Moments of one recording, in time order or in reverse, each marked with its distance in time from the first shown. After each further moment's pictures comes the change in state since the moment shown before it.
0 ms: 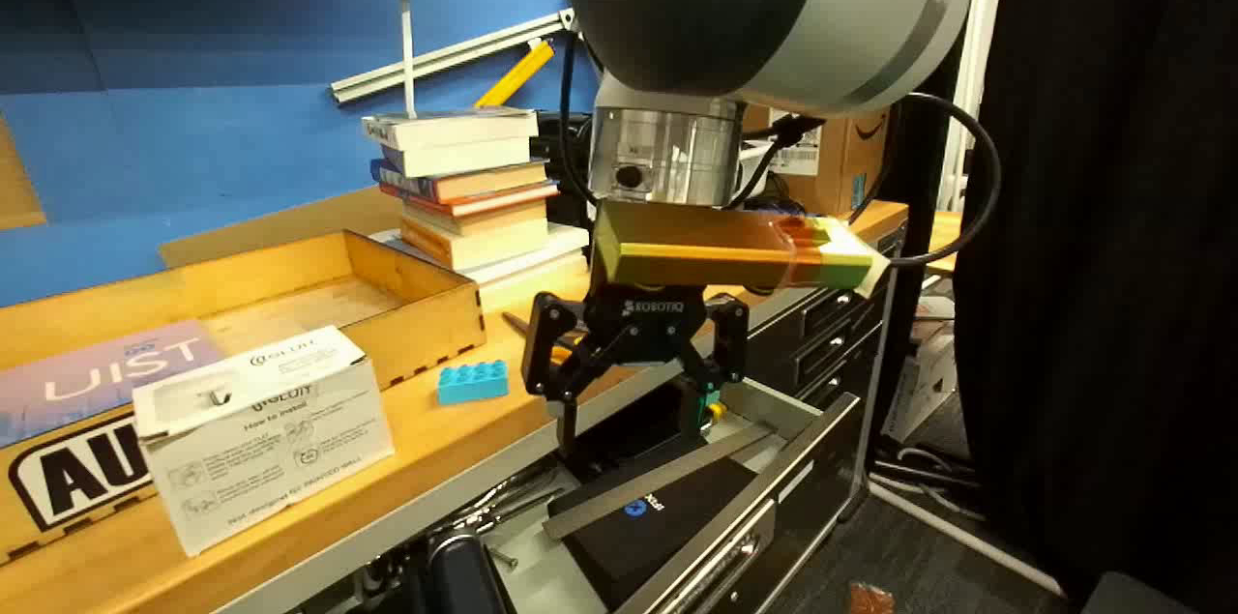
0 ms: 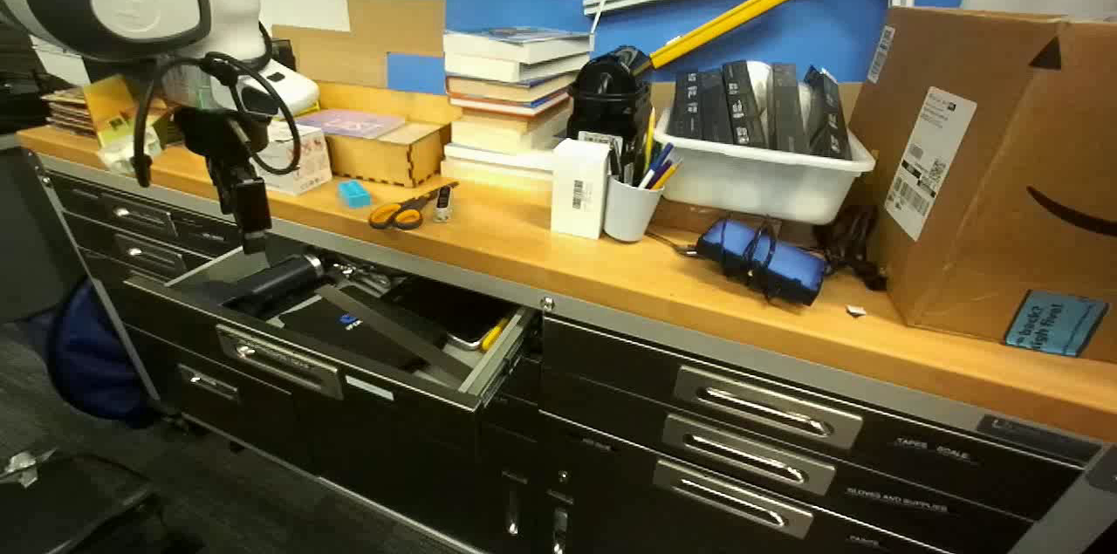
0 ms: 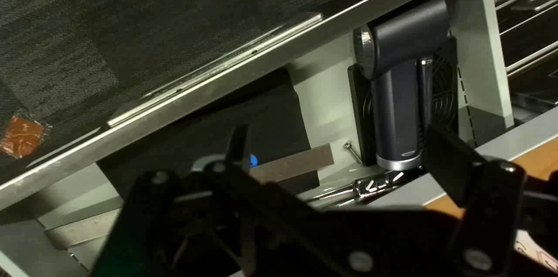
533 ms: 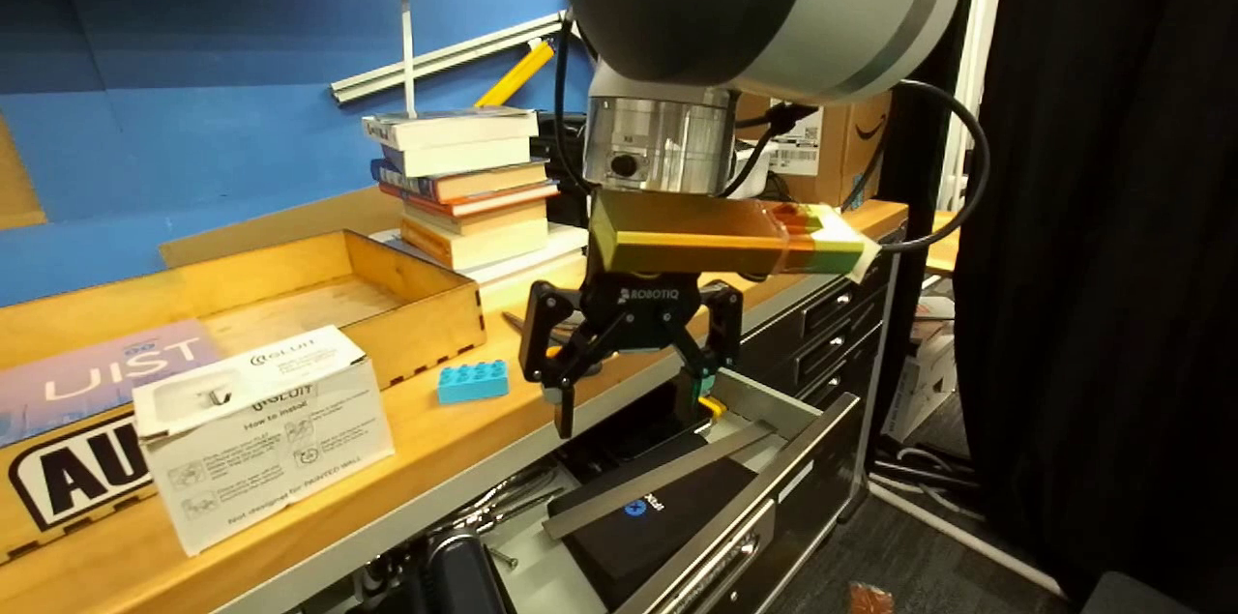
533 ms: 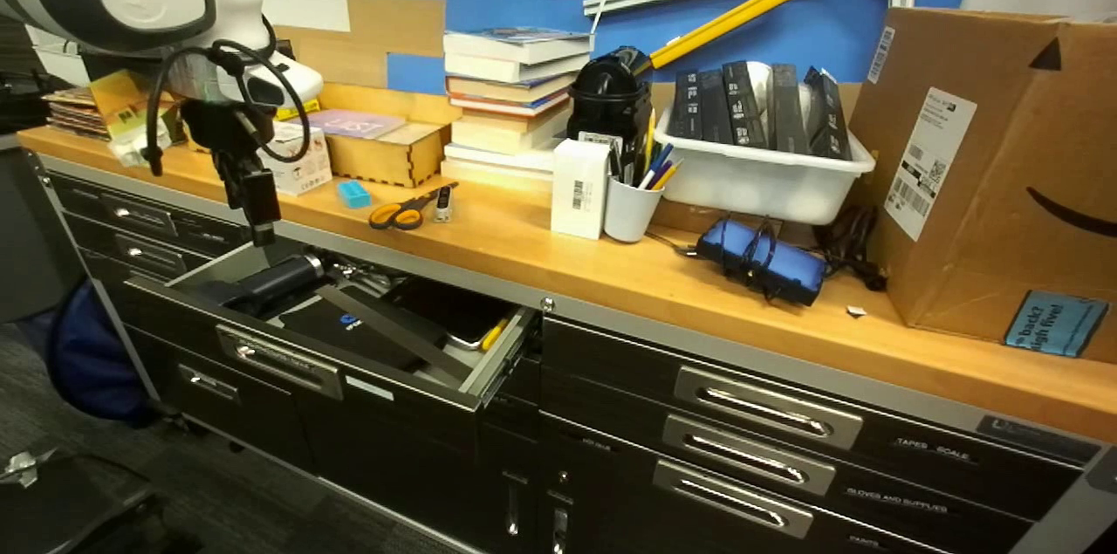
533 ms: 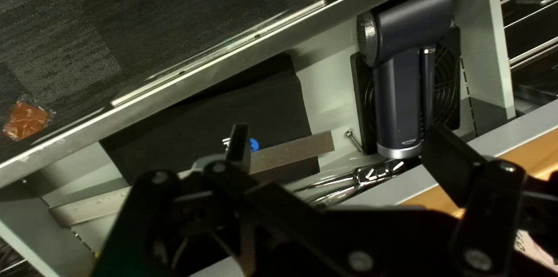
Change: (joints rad) arm -0.005 0.007 -0.001 0.022 -0.037 -0.003 0.004
